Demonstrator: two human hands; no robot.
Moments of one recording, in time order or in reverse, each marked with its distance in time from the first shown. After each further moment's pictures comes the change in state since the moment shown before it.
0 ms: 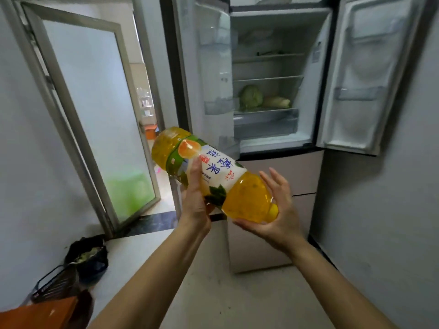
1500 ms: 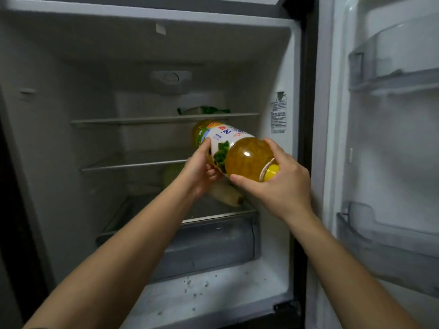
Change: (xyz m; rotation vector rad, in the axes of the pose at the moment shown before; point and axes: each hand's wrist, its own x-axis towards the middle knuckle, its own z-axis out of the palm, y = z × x) left_hand 0.737 -0.167 0.484 0.098 -0.294 -0.161; right_hand 0.634 0.511 -0.189 -0.379 0.351 -0.002
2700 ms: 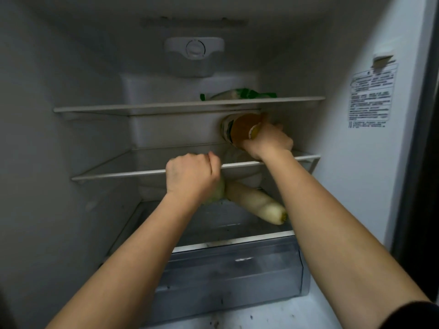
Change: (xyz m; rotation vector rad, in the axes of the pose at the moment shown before) left_hand 0.097 0.014 -0.098 1.972 0.584 0.734; right_hand 0.176 0.021 0.204 -0.353 -0.327 0.293
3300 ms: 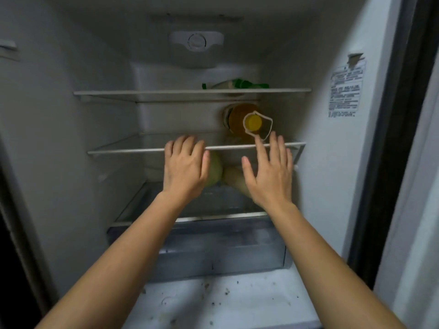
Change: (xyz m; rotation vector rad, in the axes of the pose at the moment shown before) left_hand -0.045 -0.010 0.014 -0.092 0.226 0.094; right_hand -0.106 0.077 0.041 0.036 0.360 -0.405
